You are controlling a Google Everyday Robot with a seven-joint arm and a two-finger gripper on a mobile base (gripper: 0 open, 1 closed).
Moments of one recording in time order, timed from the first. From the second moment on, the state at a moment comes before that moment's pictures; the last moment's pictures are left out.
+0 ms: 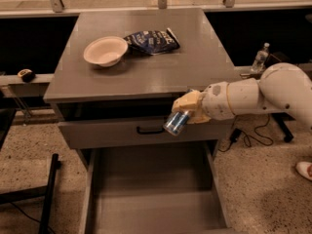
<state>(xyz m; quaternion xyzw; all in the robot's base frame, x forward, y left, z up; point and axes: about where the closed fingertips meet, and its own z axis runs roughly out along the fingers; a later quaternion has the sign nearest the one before) 0.561 -0.080 0.798 -0.87 0.07 -0.15 0.47</state>
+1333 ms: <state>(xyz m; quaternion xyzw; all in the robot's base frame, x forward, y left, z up) 0.586 -0.090 0.882 -0.81 0.06 -0.18 0.56</state>
